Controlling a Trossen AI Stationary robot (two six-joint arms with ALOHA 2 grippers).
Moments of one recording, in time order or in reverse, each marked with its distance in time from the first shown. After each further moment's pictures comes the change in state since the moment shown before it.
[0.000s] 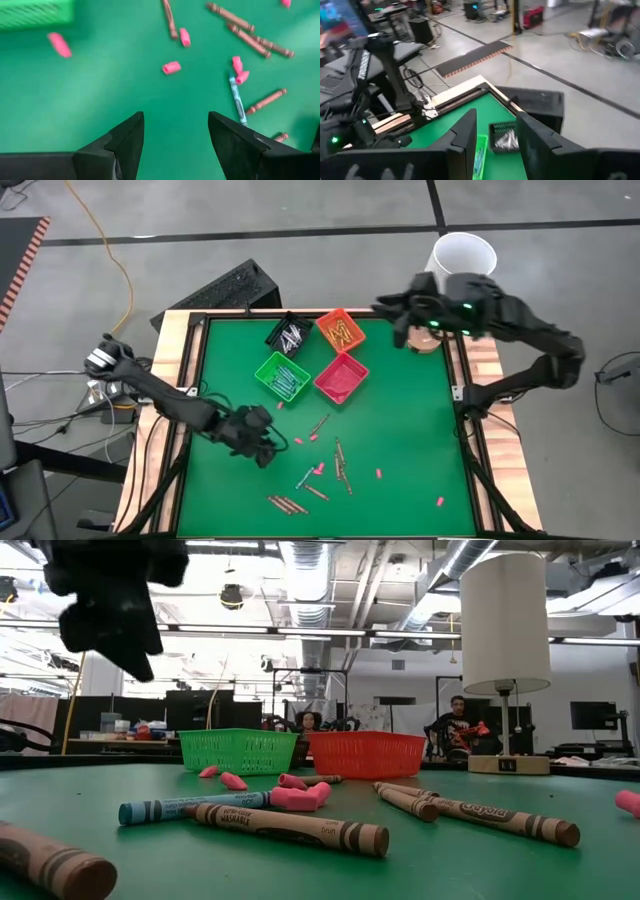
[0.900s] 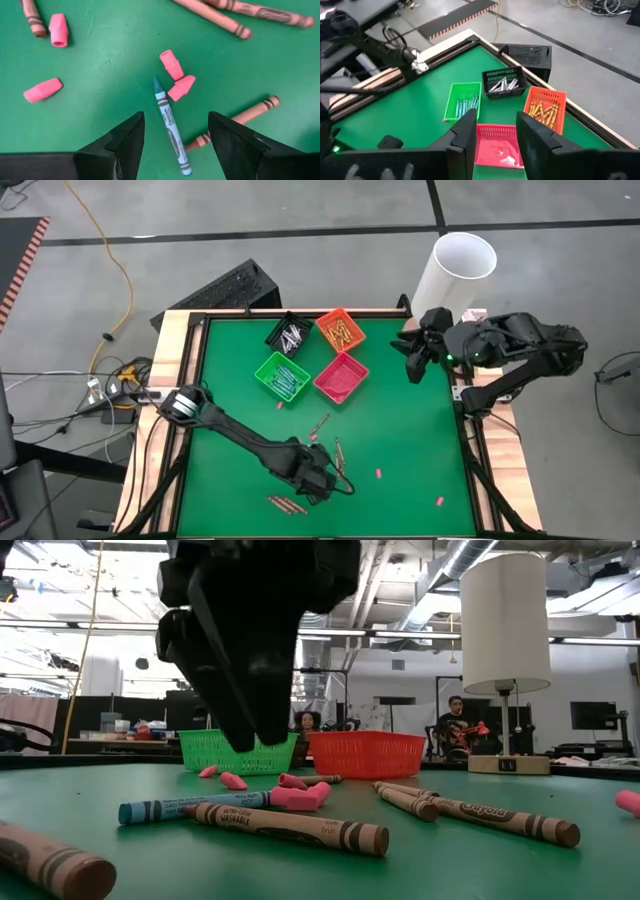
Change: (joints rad) left arm 0.011 0.799 0.822 -0.337 0.158 0.062; right arm 0.390 -0.052 -0.002 -0.393 0.359 0.316
